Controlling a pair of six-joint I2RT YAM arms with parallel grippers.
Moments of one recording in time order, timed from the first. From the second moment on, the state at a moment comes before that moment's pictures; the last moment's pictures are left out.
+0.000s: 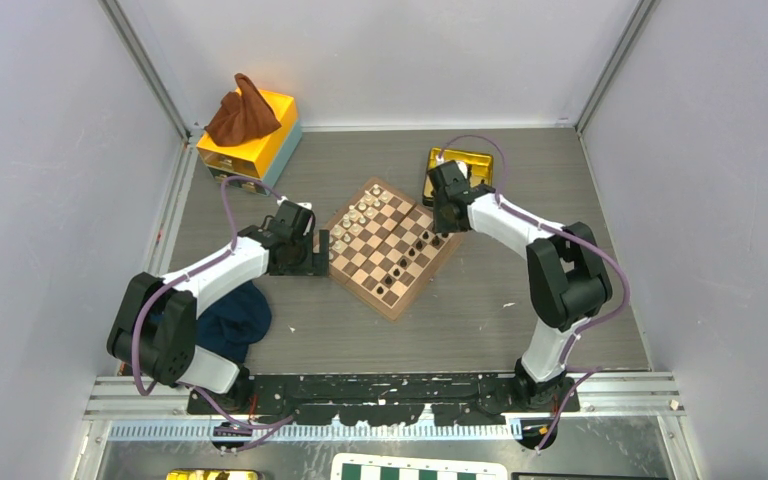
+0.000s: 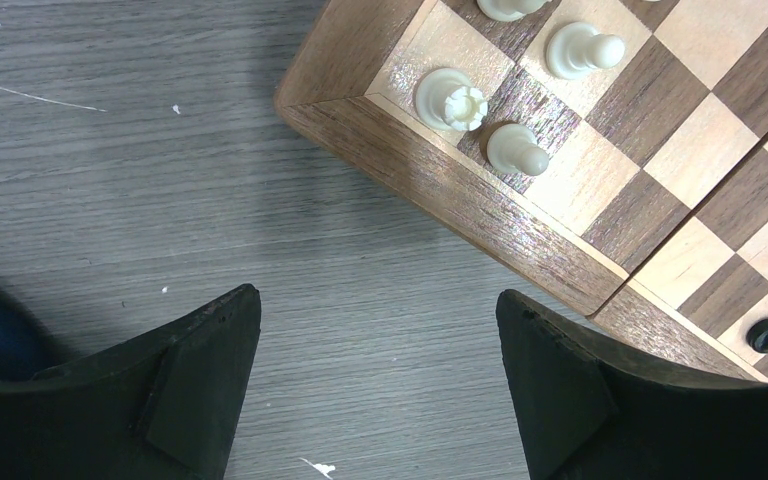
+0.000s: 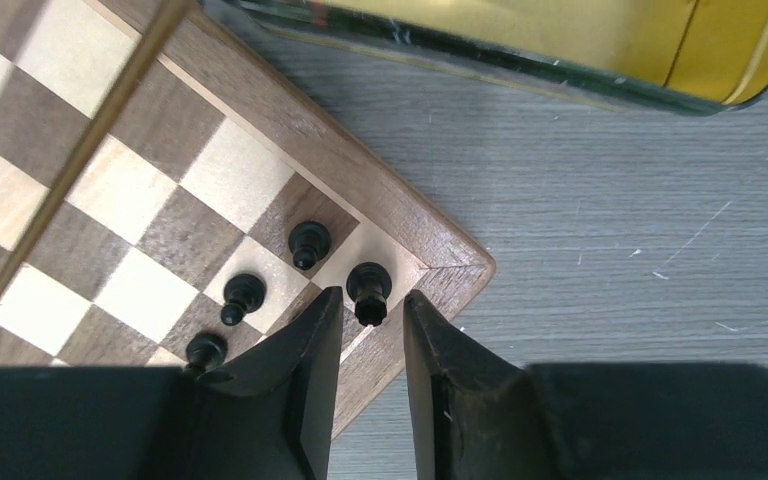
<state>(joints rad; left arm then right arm) -0.45 1.45 0.87 -0.49 -0.09 -0.40 0.44 1.78 1.21 -0.45 0.26 0.33</state>
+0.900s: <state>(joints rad) -0.45 1.45 0.87 -0.49 -0.11 -0.40 0.28 2.15 1.85 -0.58 0.26 0.31</state>
